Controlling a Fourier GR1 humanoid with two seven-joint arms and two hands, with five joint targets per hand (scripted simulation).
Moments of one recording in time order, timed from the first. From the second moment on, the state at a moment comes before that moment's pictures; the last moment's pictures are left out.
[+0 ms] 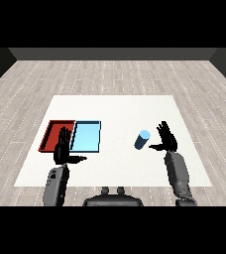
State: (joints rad) left arm -0.02 0.03 0.07 -1.54 0.15 -0.10 -0.45; right arm -0.33 -0.22 -0.25 -0.99 -0.29 0.34 -0.32
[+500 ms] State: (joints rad) left arm -0.03 0.03 0.07 -1.55 0.16 -0.08 -0.44; right arm -0.34 -0.19 -0.22 -0.89 -0.27 0.33 -0.38
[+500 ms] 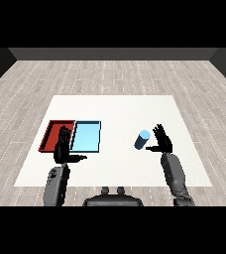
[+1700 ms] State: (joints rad) left arm -0.01 0.04 0.08 -1.58 0.16 -0.08 -0.44; right arm -0.49 -0.16 -0.19 -0.65 -0.24 0.32 -0.47
